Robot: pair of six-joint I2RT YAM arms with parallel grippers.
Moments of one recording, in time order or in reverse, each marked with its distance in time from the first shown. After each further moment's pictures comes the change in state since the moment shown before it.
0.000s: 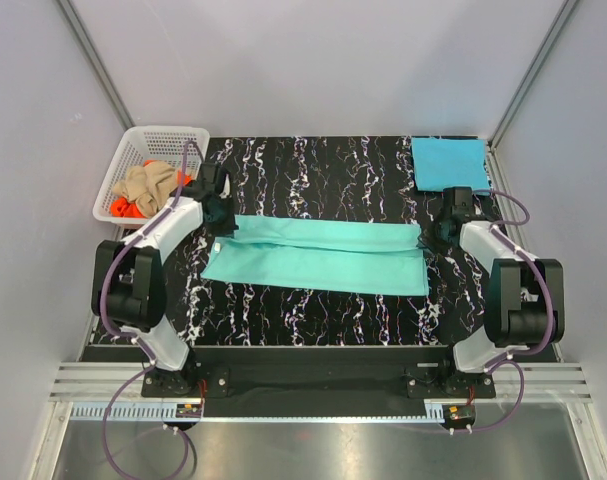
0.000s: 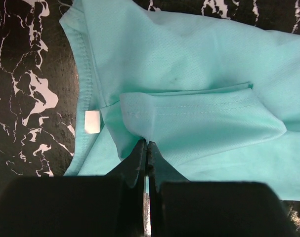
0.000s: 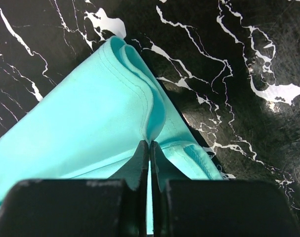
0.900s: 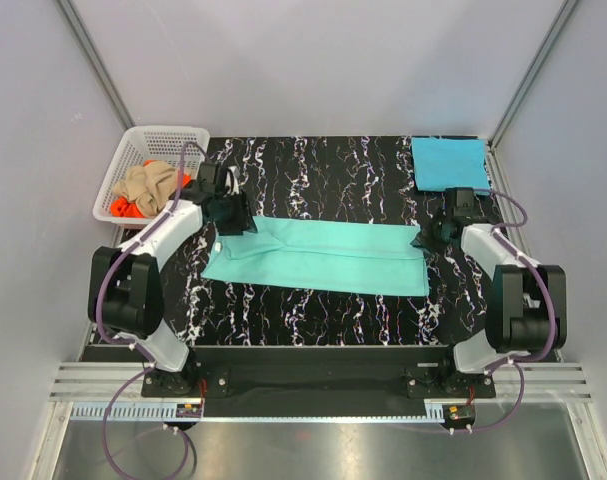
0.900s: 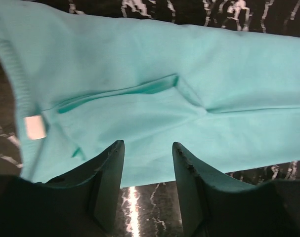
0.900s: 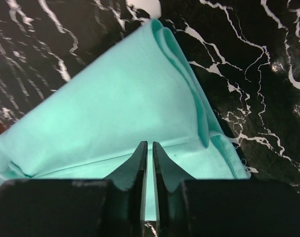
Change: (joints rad) left arm -0.019 -0.042 0.002 0.029 0.188 -0.032; right arm 0.002 -0.073 -0.014 0.001 -0.102 -0.003
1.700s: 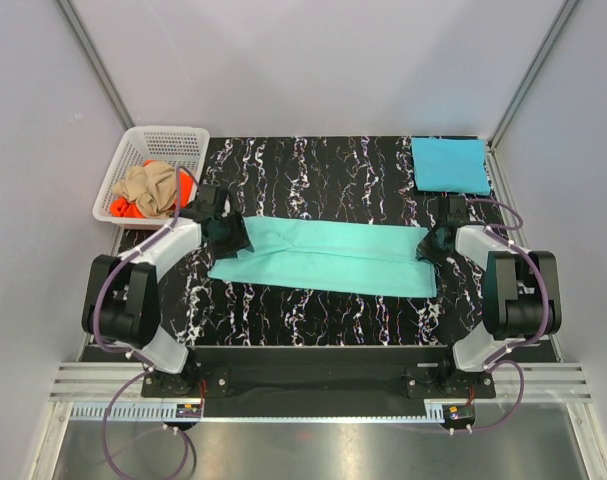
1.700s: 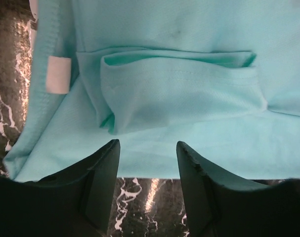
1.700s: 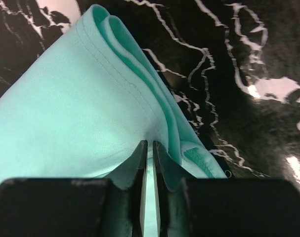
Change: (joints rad) left arm -0.006 -0.037 -0.241 0.114 -0.051 -0.207; right arm 0.004 0.127 -0.050 0.053 0.114 -0.013
